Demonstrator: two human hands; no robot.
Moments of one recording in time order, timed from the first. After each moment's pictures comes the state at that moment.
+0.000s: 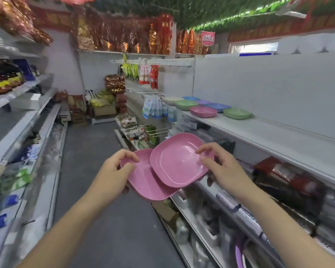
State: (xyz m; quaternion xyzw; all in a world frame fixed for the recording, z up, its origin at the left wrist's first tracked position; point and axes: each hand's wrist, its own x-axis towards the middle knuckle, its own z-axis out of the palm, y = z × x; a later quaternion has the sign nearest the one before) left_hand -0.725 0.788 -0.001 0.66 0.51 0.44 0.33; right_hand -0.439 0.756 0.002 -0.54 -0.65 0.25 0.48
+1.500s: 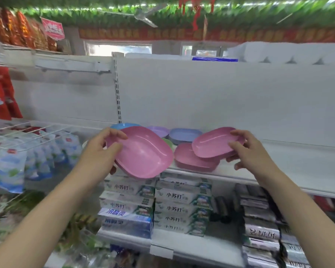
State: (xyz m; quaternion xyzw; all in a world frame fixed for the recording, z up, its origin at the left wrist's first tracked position) left_hand -0.587 1.454 0.053 0.77 0.18 0.37 0.49; right_hand -0.364 1.168 0.044 -0.78 -0.23 -0.02 0.58
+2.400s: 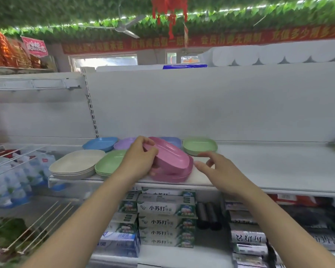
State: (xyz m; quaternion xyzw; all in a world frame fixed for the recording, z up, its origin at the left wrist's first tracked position) left_hand -0.460 1.361 0.065 0.80 0.18 0.24 0.52; right_hand -0.352 1.149 0.026 -0.87 -0.30 -0.03 0.38
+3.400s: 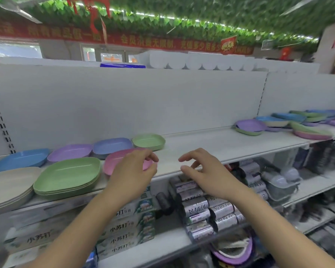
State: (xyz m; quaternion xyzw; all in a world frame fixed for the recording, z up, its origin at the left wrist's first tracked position) left_hand -0.459 1.338 0.037 0.92 -0.12 0.21 0.30; right_hand -0.448 1.100 0.032 -0.90 -0.21 -0.11 0.37
